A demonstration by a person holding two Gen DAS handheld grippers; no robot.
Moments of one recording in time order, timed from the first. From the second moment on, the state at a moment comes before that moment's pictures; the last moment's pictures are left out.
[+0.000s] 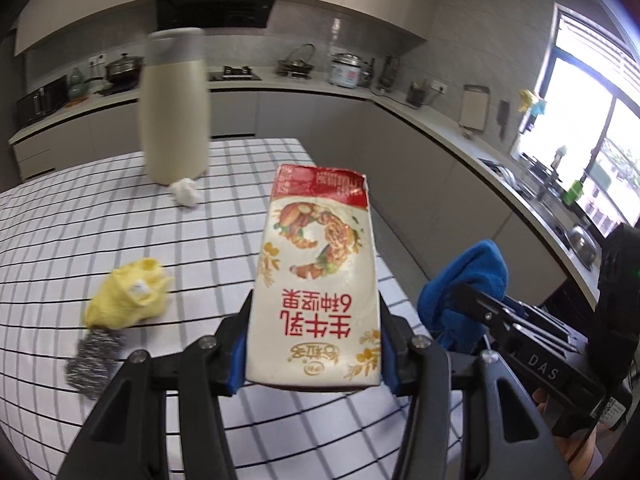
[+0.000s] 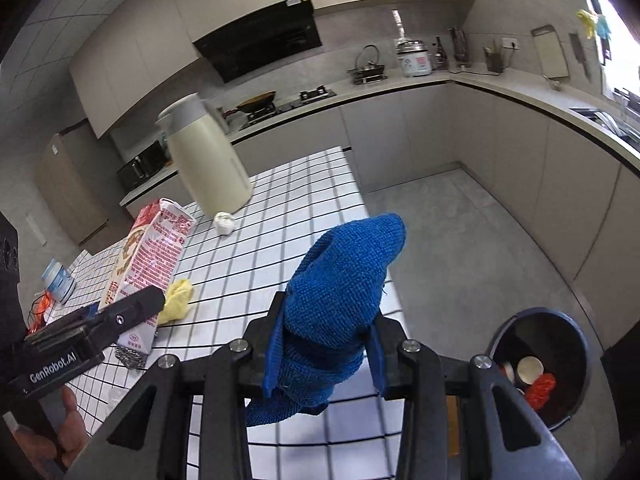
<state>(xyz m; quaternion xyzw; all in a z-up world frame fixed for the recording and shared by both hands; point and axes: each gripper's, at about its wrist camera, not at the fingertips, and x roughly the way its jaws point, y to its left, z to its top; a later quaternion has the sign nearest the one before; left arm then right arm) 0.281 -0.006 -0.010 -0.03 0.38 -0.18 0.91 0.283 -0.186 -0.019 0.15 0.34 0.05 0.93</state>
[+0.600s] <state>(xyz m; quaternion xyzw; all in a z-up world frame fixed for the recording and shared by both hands) 0.270 -0.168 -0.037 0.02 0.42 -0.31 0.85 0.205 -0.349 -0.032 0.20 0.34 -0.09 0.92</state>
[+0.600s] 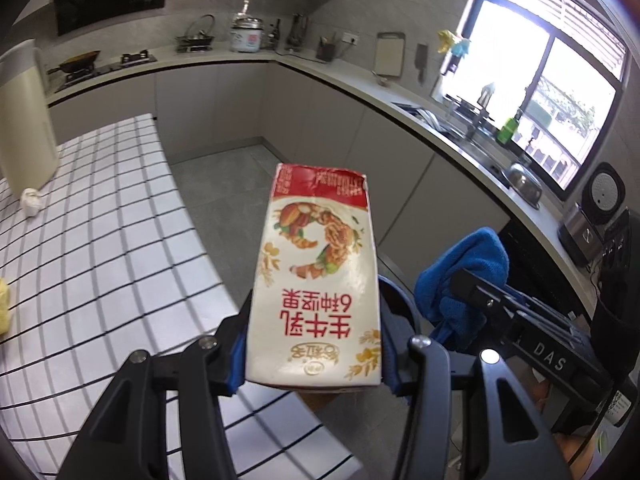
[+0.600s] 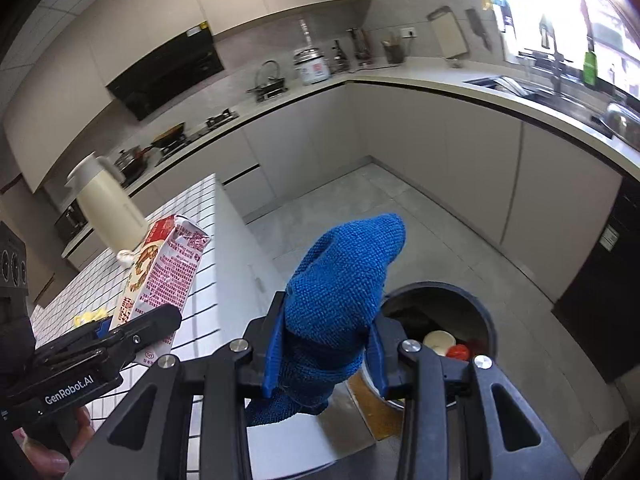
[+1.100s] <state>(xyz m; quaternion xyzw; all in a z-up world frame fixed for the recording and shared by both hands) 0.270 -0.260 -0.100 0.04 0.48 -0.32 0.82 0.189 -0.458 -0.096 0.22 0.38 -0.14 0.89</state>
